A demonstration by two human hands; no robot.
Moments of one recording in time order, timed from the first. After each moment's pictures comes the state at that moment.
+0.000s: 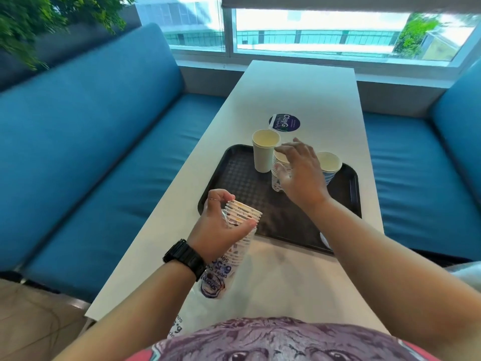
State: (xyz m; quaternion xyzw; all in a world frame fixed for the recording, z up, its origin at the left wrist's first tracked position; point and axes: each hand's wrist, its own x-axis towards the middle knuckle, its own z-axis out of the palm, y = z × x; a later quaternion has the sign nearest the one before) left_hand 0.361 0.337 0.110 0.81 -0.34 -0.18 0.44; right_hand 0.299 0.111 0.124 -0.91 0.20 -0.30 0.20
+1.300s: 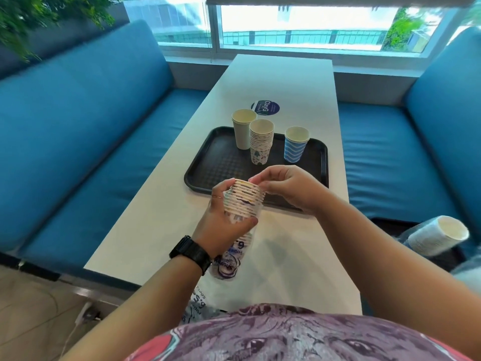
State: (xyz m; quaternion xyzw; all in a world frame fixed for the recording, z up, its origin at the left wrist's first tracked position) left_hand 0.260 0.354 0.093 0.77 -0.36 -0.19 0.49; right_hand 0.171 0.171 0.155 -0.77 0.16 -0.05 0.61
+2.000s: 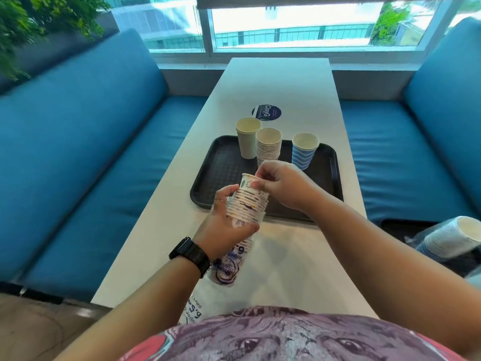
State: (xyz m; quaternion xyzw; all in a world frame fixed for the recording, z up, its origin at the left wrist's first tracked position) left_hand 0.317 0.348 0.094 0.77 -0.36 -0.25 0.46; right_hand 0.230 0.173 0.160 -0.91 0.18 -0.11 0.36
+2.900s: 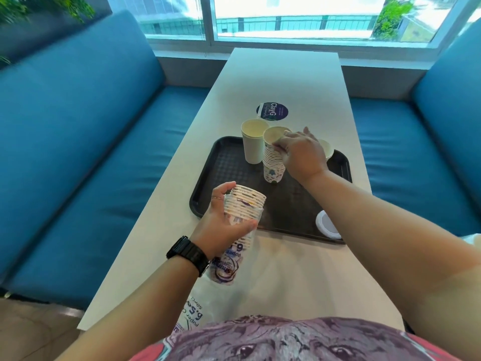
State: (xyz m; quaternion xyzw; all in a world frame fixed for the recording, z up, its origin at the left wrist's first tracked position) left_hand 0.371 0.323 0.081 0.76 -0.34 -0.30 0.46; right_hand 0.312 0.079 0.127 -0.94 0.23 -0.24 0.08
